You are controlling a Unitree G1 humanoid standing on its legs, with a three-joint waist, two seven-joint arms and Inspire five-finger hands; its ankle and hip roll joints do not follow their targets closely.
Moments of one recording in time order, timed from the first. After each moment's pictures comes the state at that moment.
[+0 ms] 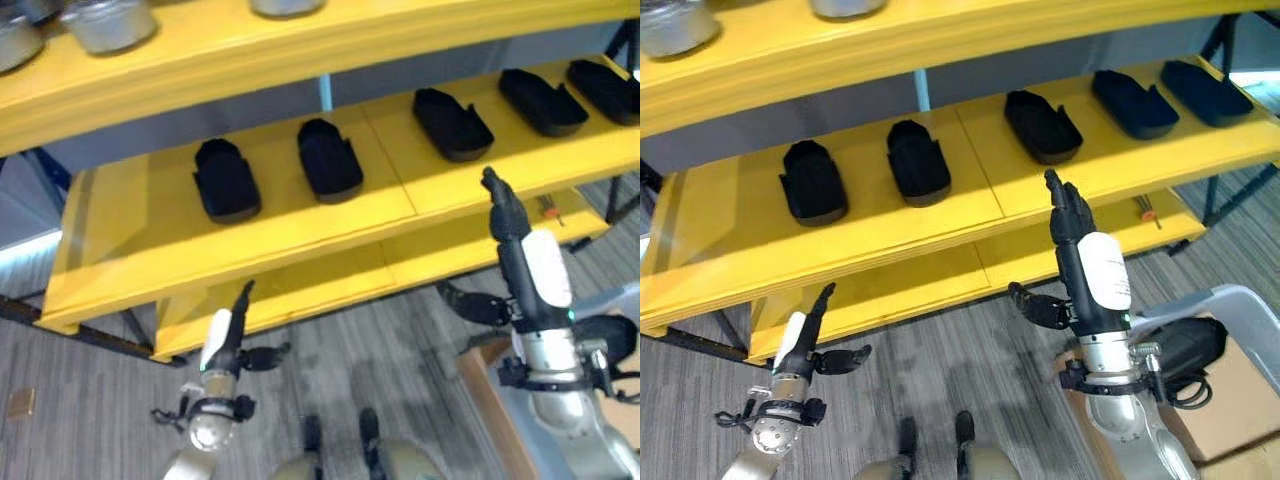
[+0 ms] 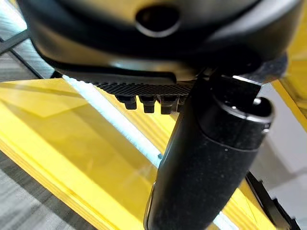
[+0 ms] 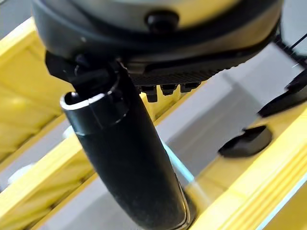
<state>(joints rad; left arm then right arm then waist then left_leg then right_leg) 0.23 0.45 -0.13 -0.01 0.17 -0.05 0.34 0.09 -0.59 0.09 -0.39 -0.39 -0.20 -0.38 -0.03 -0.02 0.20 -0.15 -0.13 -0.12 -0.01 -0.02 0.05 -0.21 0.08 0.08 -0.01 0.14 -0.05</state>
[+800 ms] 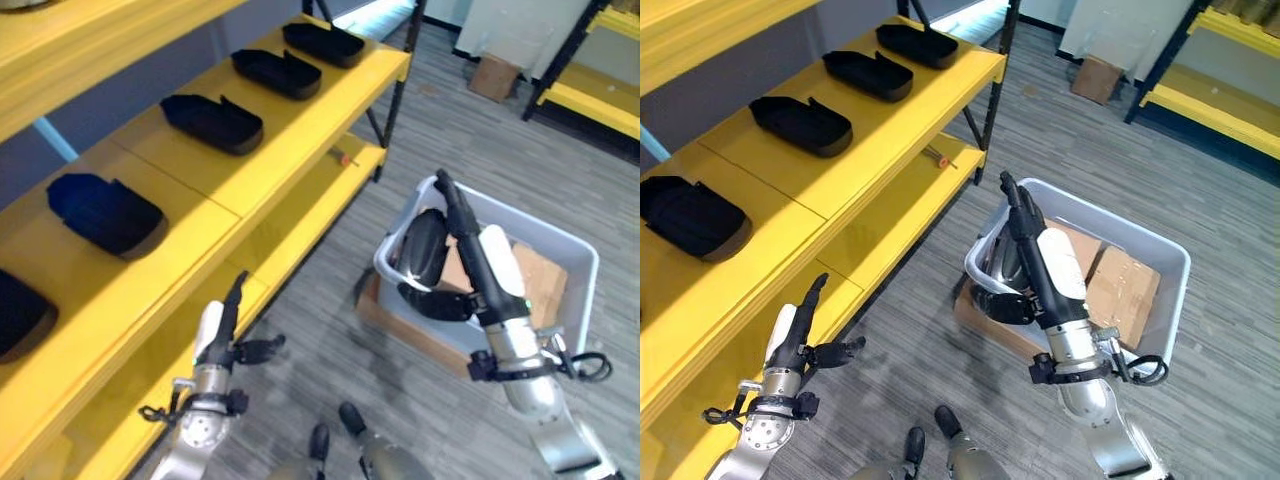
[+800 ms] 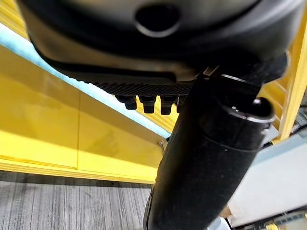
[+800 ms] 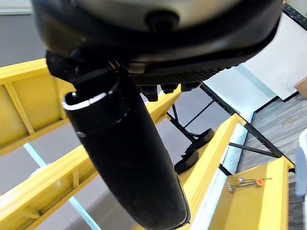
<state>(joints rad) 0.18 0.46 -0.15 0.00 0.17 -0.06 0.32 0.01 -0.56 0.20 -0.38 -0.31 -0.19 -0.26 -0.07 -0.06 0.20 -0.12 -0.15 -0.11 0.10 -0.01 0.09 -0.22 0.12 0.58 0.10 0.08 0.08</state>
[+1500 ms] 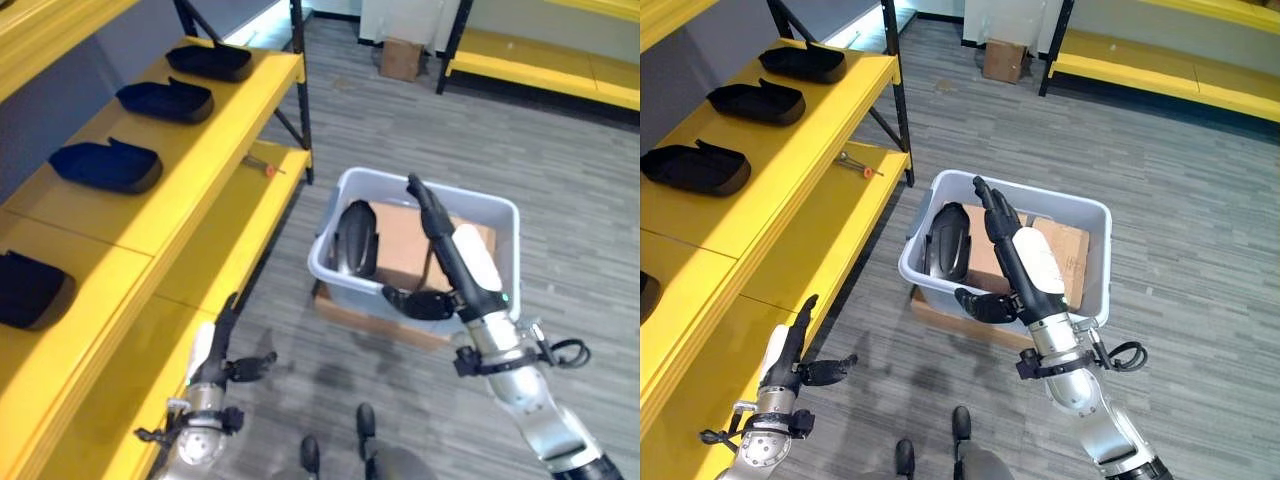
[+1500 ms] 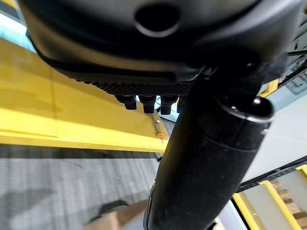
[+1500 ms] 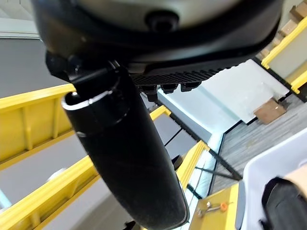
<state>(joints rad) 0.24 0.43 -0.16 0.02 0.17 -0.04 0.33 0.02 -0.56 0.21 -0.33 -0.31 -0.19 -0.25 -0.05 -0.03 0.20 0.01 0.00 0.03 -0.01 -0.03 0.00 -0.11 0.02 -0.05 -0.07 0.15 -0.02</state>
